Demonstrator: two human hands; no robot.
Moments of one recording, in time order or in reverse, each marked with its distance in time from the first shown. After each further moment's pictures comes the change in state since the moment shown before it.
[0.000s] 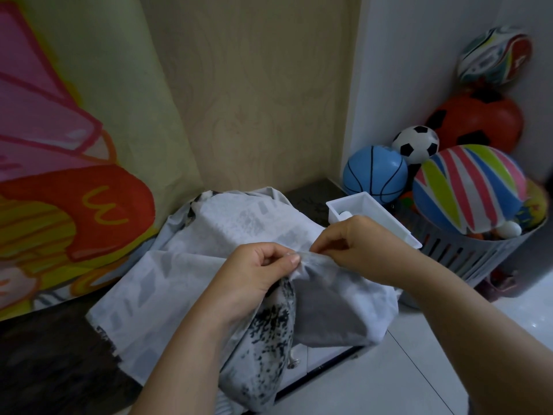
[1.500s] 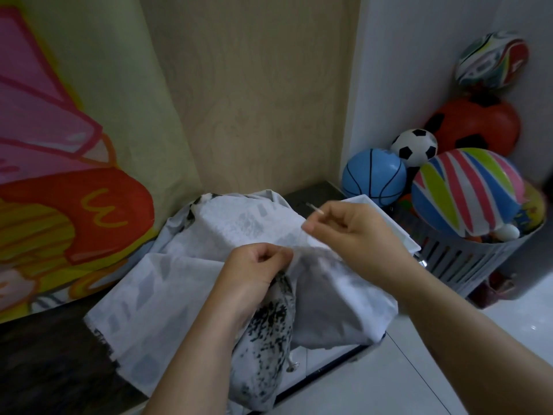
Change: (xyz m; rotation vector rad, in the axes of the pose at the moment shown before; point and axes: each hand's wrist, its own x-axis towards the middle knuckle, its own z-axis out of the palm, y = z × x) left_hand 0.011 -0.010 0.004 0.031 0.176 -0.109; right_hand -0.005 -0.024 0.004 0.384 0.343 0.014
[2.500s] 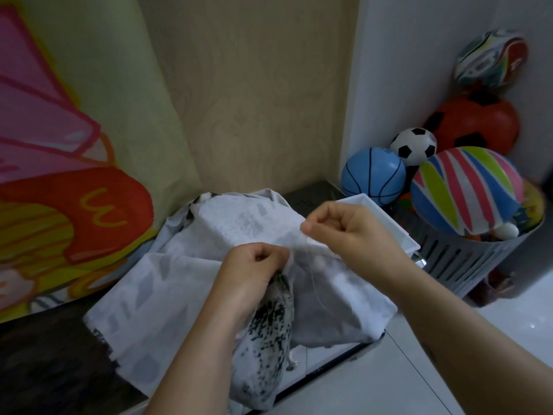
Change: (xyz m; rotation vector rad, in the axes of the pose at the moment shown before) left_hand 0.000 0.000 0.001 0.016 0.047 0.009; right_hand 0.001 0.006 0.003 0.178 -0.029 0.054
